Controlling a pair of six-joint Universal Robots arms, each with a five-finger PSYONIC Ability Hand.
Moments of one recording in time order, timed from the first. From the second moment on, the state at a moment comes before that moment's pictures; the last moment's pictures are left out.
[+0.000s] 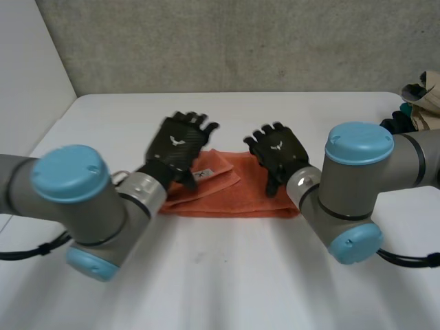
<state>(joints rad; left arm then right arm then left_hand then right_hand) 4.17 -2.07 -1.56 3.62 -1.41 3.50 2.12 -0.91 1.28 -0.16 1.48 2.69 0.19 0.20 0.21 0.20 0.05 0.23 0.21 0.21 0.21 0.04</state>
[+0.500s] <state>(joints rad) 4.29 -2.42 -1.21 3.60 -1.60 3.73 2.10 -0.88 1.37 -0.17 1.51 2.67 0.19 0.20 0.21 0.20 0.05 0.47 0.45 0.47 0.47 0.30</state>
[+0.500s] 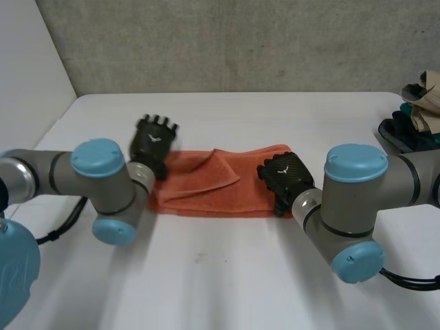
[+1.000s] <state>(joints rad) 4.17 -2.16 -1.46 3.57 -1.49 3.46 2.10 -0.88 1.45 -0.27 1.56 2.58 0.19 0.20 0.21 0.20 0.05 0.68 0.67 0.68 0.67 0.50</state>
